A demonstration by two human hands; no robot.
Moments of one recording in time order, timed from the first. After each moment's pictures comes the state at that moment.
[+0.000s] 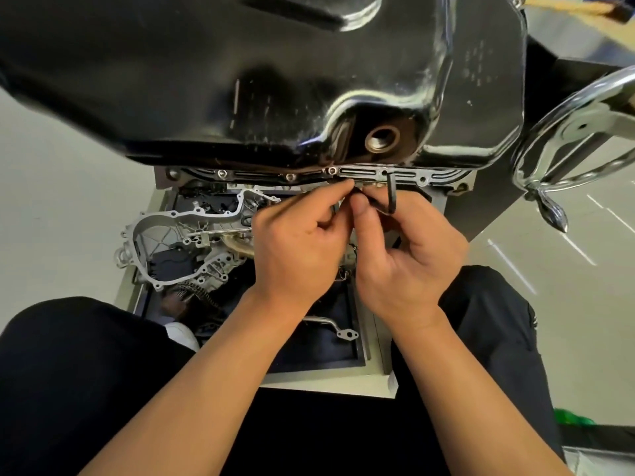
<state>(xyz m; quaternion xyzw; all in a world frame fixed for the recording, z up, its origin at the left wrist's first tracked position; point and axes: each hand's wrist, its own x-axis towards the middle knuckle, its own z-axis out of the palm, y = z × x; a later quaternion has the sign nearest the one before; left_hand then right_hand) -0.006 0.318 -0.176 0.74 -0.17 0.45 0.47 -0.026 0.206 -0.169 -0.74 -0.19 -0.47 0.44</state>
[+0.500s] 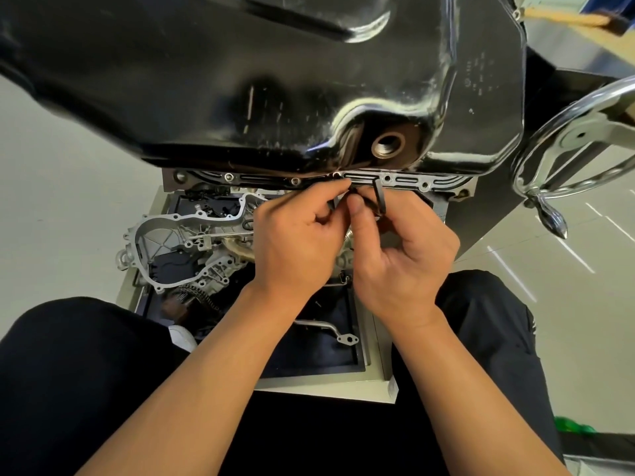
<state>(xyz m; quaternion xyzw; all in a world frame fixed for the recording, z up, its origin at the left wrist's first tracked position) -0.001 0.324 -0.173 0.76 -0.17 0.41 0.47 -0.024 0.210 -0.169 -0.76 -0.19 -0.46 0.42</state>
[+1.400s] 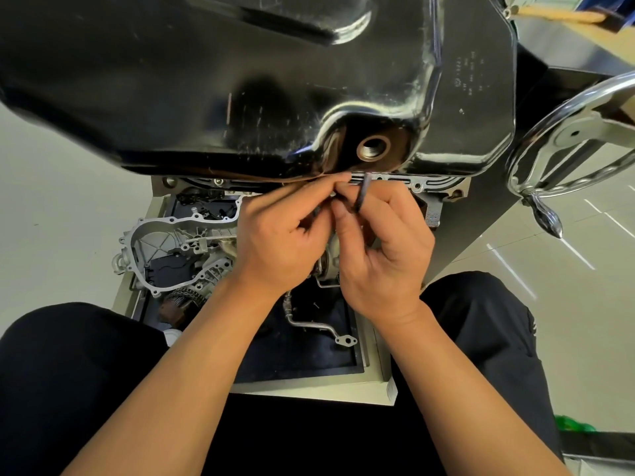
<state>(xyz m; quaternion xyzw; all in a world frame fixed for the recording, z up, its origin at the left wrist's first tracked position) 0.013 0.338 -0.179 0.76 -0.25 0.42 0.43 -0.013 0.210 -0.176 -0.75 -0.23 -0.45 0.43</state>
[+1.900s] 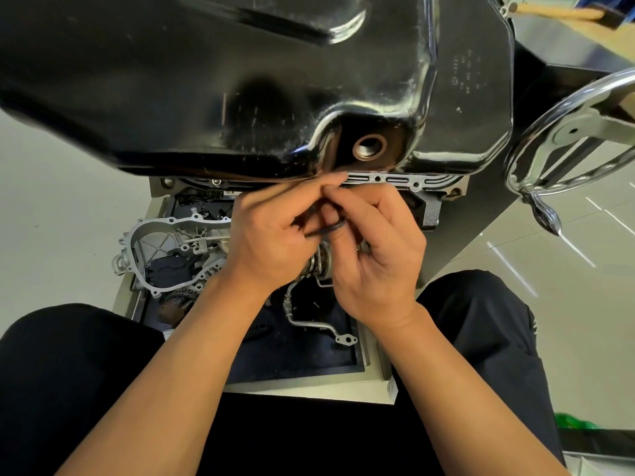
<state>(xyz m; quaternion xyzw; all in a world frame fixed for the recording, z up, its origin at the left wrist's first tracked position) 0.013 0.345 -0.174 0.76 -0.28 0.41 0.42 -0.015 0.213 -0.178 -0.75 -0.25 -0.44 0.44</state>
